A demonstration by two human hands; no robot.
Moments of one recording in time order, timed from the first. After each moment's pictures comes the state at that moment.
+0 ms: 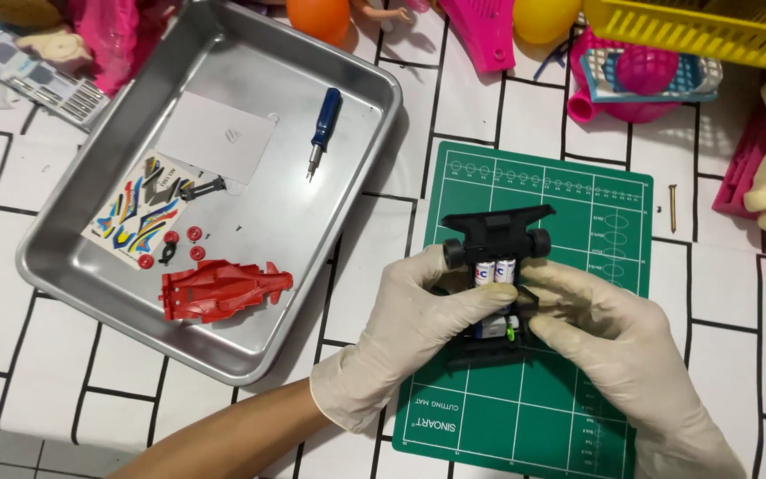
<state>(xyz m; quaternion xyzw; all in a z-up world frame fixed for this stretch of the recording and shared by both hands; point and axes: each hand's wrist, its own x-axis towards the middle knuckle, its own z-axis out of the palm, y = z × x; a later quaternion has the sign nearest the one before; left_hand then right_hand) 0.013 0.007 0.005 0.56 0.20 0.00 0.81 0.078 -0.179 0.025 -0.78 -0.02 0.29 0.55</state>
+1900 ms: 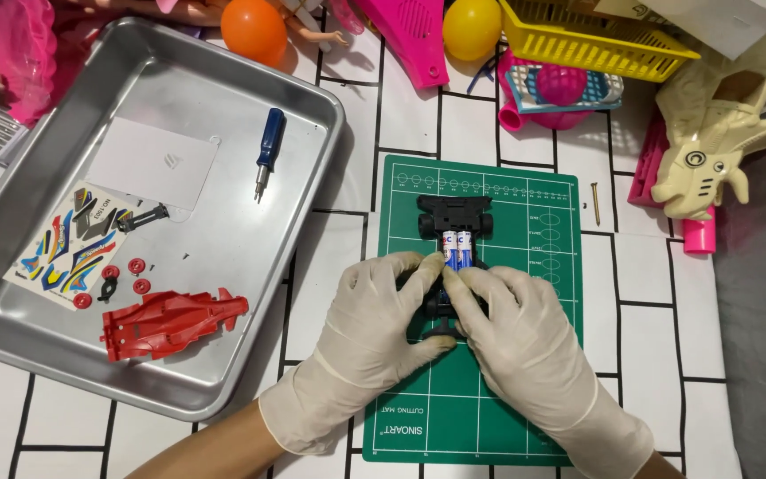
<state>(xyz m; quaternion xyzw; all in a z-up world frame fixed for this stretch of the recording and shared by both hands) 0.008 0.016 -0.045 0.94 -0.08 0.13 0.30 0.066 -0.170 0.006 -0.85 -0.51 -0.14 0.00</state>
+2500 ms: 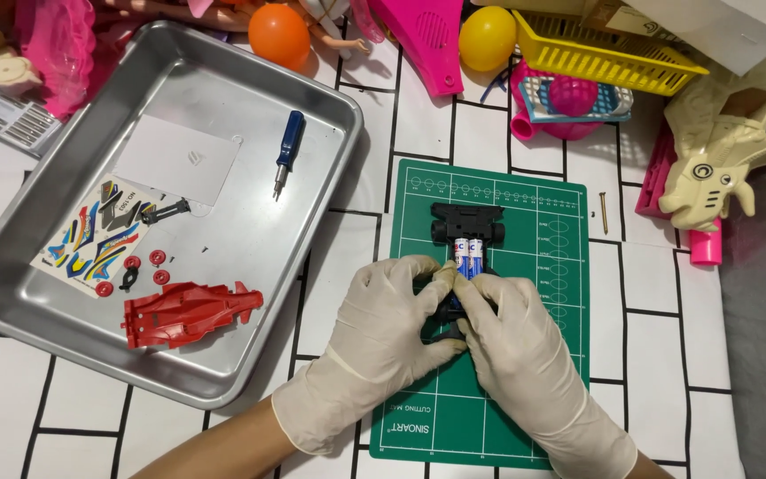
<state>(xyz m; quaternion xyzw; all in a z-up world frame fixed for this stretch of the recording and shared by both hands) 0.005 0.013 -0.041 0.94 -0.08 0.16 0.29 0.053 -0.164 -0.005 -0.88 -0.45 -0.07 0.14</state>
